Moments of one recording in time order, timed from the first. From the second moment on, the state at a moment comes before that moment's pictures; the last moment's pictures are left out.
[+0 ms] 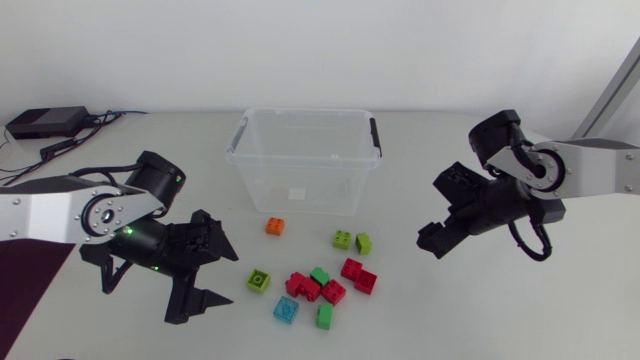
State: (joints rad) left arm -0.29 1.50 0.73 -0.53 0.44 1.21; right arm 0.18 1.53 0.87 -0.52 -0.12 -0.40
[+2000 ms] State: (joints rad) left arm -0.31 1.90 1.45 -0.21 0.19 0.42; right arm 0.53 1.51 1.01 -0.49 0.03 0.02
